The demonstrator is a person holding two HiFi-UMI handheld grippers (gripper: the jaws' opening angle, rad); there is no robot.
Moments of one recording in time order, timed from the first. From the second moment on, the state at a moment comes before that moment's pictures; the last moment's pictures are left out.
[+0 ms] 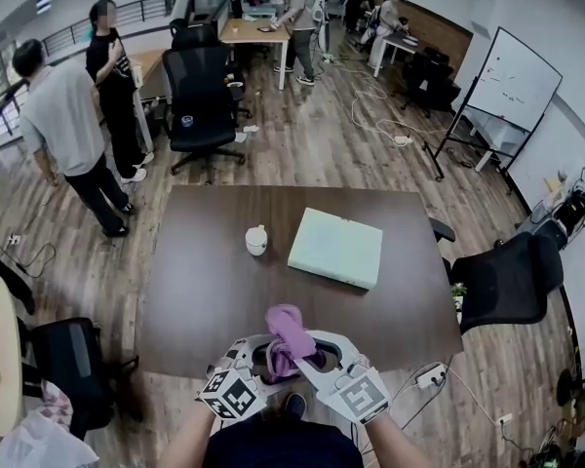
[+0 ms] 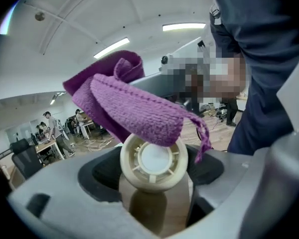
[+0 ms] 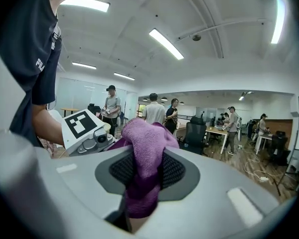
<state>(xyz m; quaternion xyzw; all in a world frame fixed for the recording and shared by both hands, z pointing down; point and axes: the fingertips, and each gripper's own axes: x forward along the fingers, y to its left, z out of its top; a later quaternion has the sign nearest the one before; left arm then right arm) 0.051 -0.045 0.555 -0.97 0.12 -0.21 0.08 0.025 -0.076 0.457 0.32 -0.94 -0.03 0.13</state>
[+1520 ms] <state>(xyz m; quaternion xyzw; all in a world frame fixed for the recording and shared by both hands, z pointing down) -0.005 -0.055 0.460 -0.98 0.19 0.01 -0.06 0.020 -0.082 0.425 0.31 -0.95 0.07 0.00</state>
